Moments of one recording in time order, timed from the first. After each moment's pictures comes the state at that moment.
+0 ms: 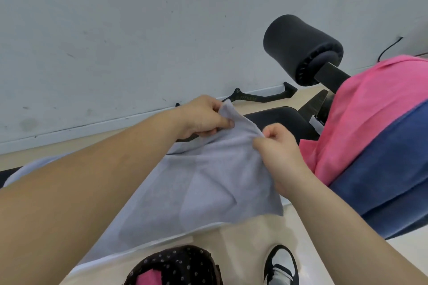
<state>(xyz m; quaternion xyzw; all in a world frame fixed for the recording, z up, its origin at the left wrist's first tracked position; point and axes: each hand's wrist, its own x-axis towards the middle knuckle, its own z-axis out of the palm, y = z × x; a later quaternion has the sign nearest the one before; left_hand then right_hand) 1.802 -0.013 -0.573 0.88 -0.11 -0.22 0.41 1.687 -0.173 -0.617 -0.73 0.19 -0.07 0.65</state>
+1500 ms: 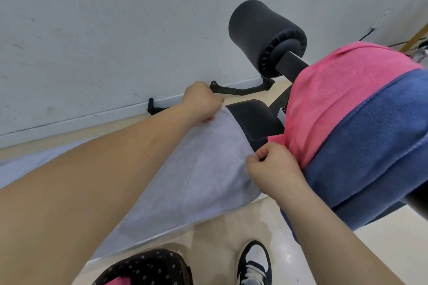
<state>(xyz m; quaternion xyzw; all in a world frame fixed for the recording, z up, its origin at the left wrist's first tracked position) 1.851 -0.121 -0.619 0.92 -0.02 -0.06 0.40 1.670 -0.248 -0.647 -0.88 0.23 -0.01 0.41</state>
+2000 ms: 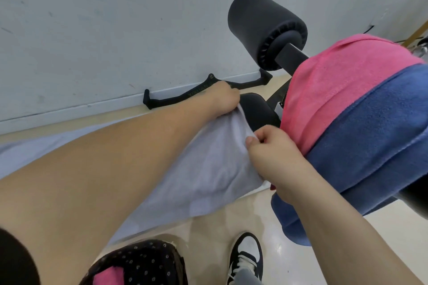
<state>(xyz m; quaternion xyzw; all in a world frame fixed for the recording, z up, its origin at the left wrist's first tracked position) 1.845 -0.163 -0.625 0.91 -0.10 -0.15 0.37 1.665 -0.247 -0.621 -0.84 0.21 -0.01 0.50</state>
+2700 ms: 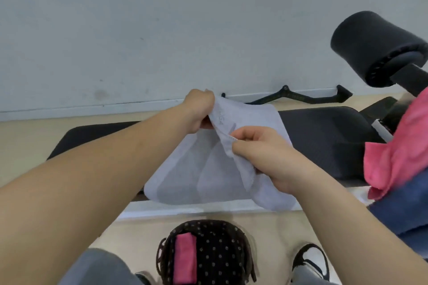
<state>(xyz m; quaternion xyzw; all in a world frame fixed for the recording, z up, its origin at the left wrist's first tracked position) 1.757 0.110 -0.570 0.77 0.19 -0.07 0.61 1.648 -0.054 -0.568 -0.77 -0.01 0.20 0.61</state>
